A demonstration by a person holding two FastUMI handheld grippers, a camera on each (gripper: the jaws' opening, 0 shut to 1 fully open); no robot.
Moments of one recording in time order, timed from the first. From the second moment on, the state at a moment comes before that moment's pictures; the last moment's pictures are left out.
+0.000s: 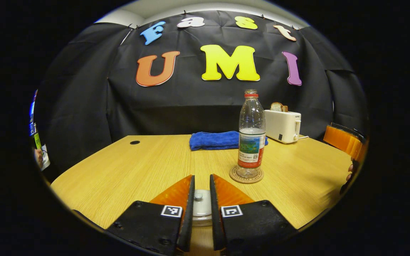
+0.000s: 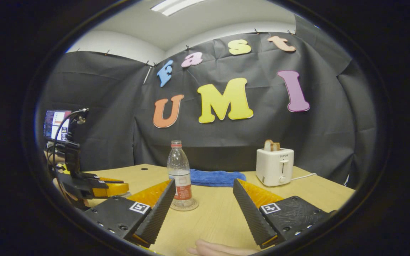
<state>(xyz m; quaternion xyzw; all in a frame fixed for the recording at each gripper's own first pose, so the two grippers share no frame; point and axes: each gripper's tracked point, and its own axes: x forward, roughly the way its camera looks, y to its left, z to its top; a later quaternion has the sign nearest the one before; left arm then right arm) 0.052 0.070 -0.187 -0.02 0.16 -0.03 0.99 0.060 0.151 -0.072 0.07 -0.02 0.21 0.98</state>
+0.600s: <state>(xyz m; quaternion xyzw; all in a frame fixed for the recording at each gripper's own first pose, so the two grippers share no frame) -0.005 0.074 -0.068 -0.02 0.11 0.00 0.99 0.006 0.116 -0.014 0.03 0.00 0.11 0.99</state>
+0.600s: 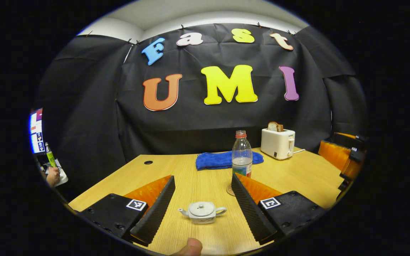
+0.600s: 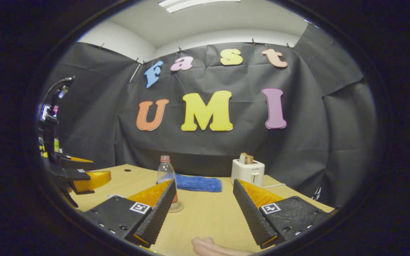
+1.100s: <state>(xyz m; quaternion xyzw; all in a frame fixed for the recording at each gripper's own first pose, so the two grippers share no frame) -0.037 0.067 -0.053 -0.03 0.10 -0.01 0.99 -0.010 0.103 -0.026 0.01 0.05 0.09 0.99</state>
